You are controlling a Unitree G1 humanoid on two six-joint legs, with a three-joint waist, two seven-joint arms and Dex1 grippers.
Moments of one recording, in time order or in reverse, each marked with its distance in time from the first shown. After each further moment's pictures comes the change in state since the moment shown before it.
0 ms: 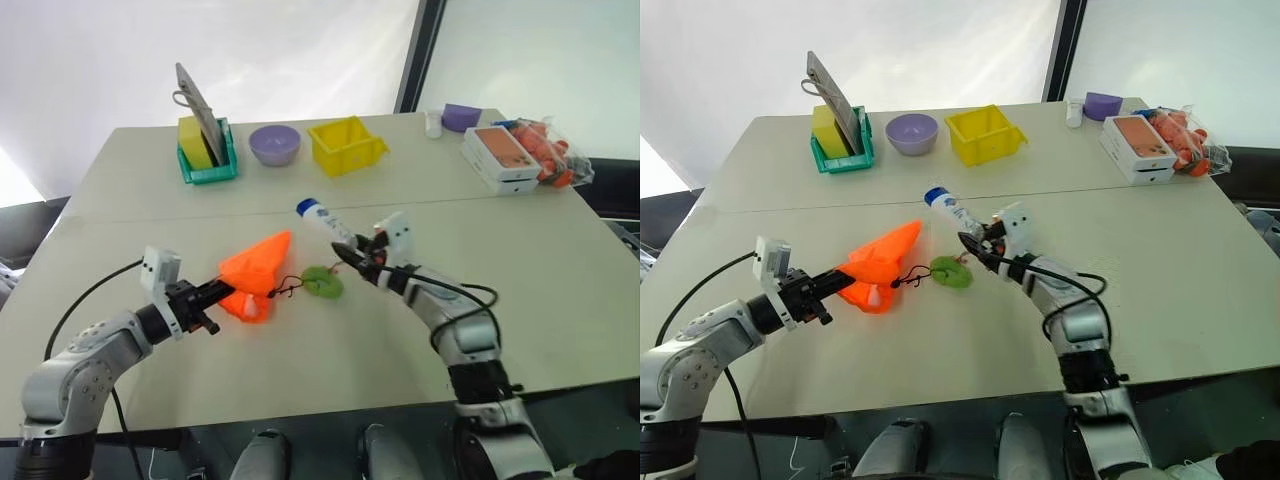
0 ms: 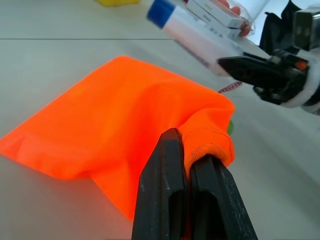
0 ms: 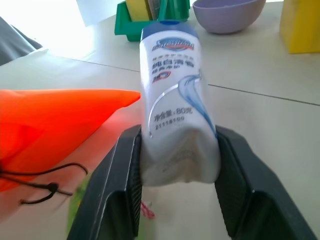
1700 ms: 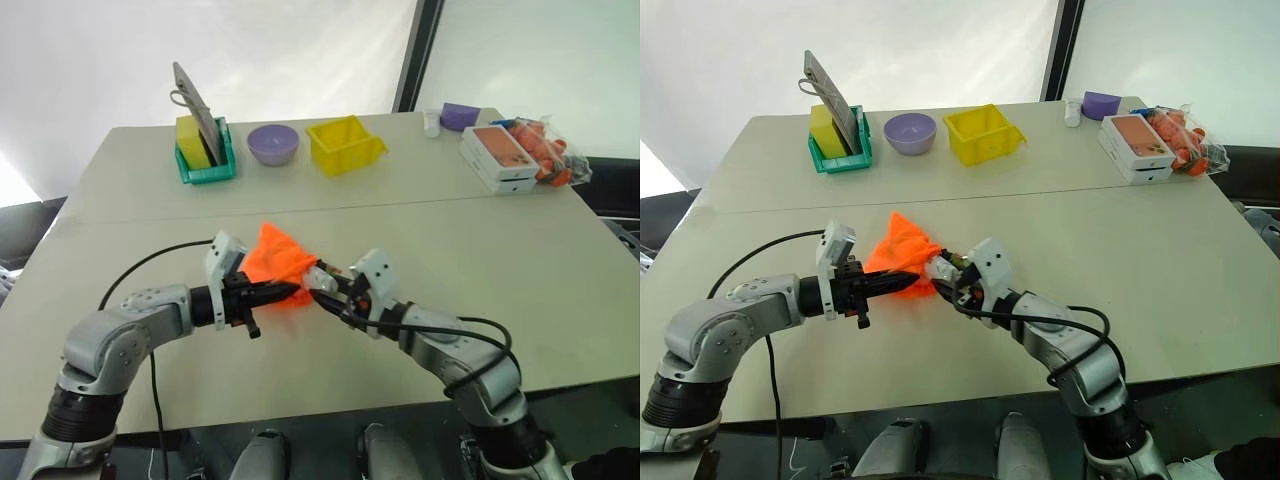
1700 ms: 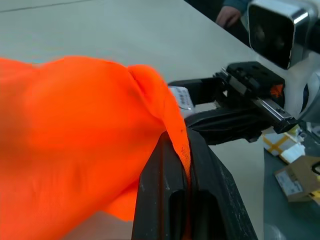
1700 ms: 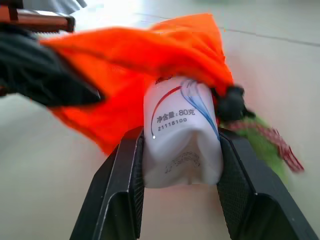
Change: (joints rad) left arm -0.212 0.032 -0.252 -0.060 -0.028 0.174 -0.035; right arm 0.070 0.001 0.279 -0.284 0.046 0.249 -0.225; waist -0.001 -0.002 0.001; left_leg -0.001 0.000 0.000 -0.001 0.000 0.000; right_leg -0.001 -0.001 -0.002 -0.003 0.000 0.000
